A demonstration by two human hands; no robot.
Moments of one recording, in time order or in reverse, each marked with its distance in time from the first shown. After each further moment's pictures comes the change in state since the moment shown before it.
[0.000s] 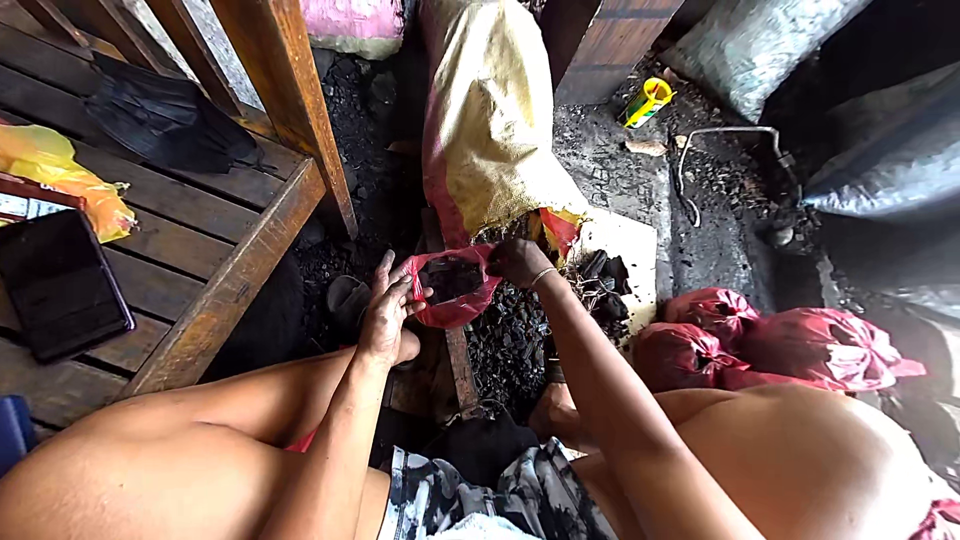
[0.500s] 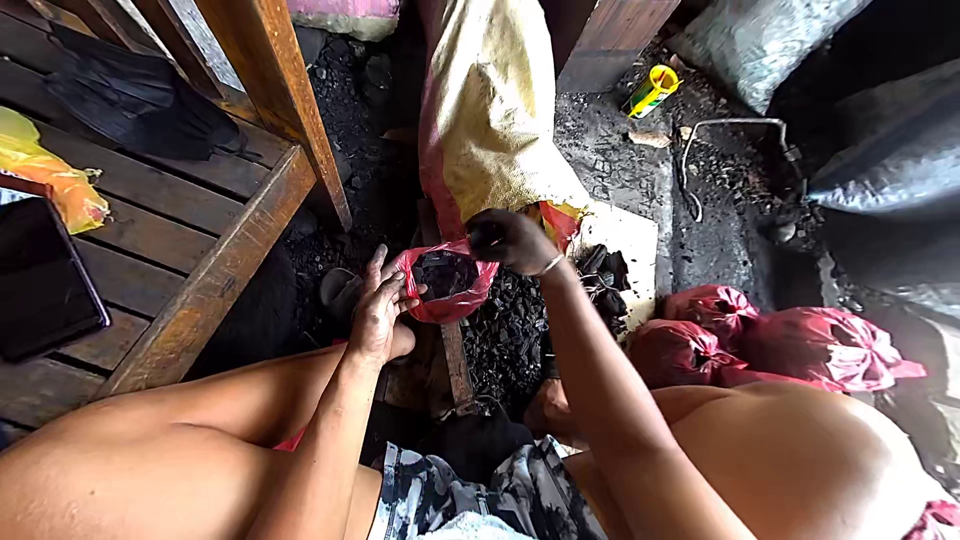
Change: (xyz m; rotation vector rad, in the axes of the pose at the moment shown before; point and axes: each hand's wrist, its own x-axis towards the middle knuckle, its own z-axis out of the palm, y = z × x) left_hand 0.000 -0.003 -0.003 -0.001 0.008 0.007; right_hand -0.003 -0.020 -0.017 0.440 0.000 -0.361
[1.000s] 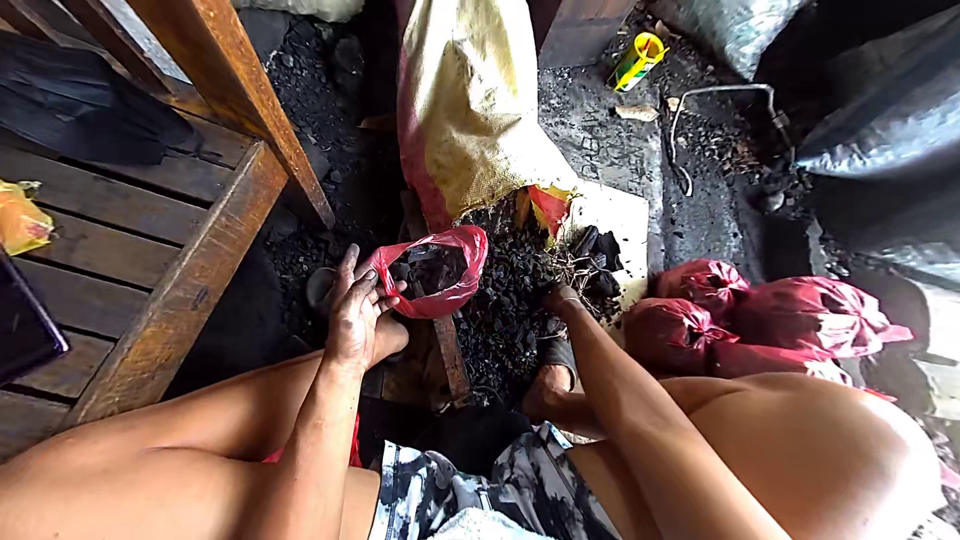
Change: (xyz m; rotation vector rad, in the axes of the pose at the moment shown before) left_hand -0.004 0.006 -0.004 -0.035 0.055 -0.011; right_hand -0.108 0.172 0.010 -0.355 -0.018 1.096
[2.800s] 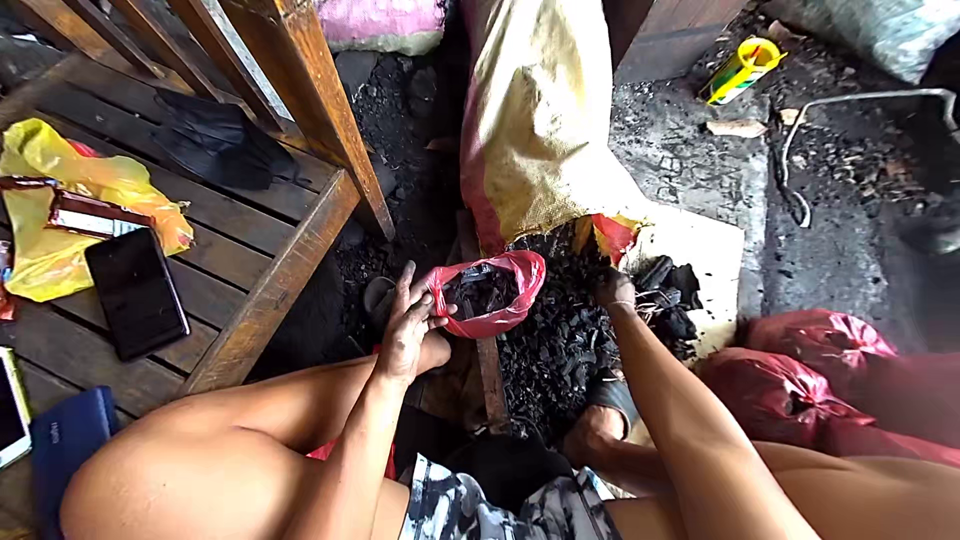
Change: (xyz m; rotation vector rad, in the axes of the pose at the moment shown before) left_hand -0.001 -0.003 0.002 0.050 -0.071 0.036; right_hand 0.068 -0.026 -0.027 0.184 0.345 -0.157
